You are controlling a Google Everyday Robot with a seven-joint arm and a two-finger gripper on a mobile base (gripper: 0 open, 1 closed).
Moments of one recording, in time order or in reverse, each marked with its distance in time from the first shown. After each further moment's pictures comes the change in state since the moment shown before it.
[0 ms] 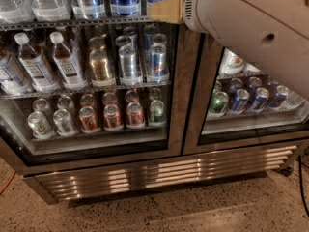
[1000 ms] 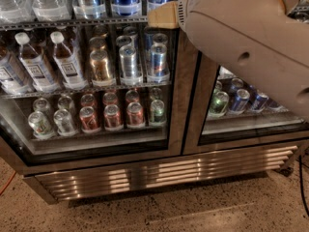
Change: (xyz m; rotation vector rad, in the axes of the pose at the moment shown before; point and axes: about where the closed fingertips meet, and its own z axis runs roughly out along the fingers) arm 0.001 0.004 -0.010 0.107 -0.005 -0.130
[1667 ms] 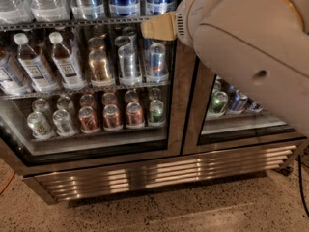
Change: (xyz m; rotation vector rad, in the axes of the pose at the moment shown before) arm 0.014 0.020 -0.022 -0.086 -0.013 -0.031
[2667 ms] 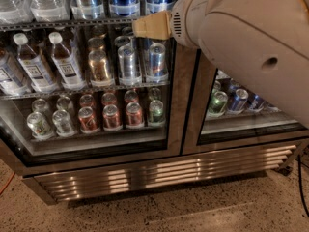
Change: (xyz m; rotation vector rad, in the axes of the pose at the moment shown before) arm -0.002 0.016 0.000 -0.096 -0.005 0.045
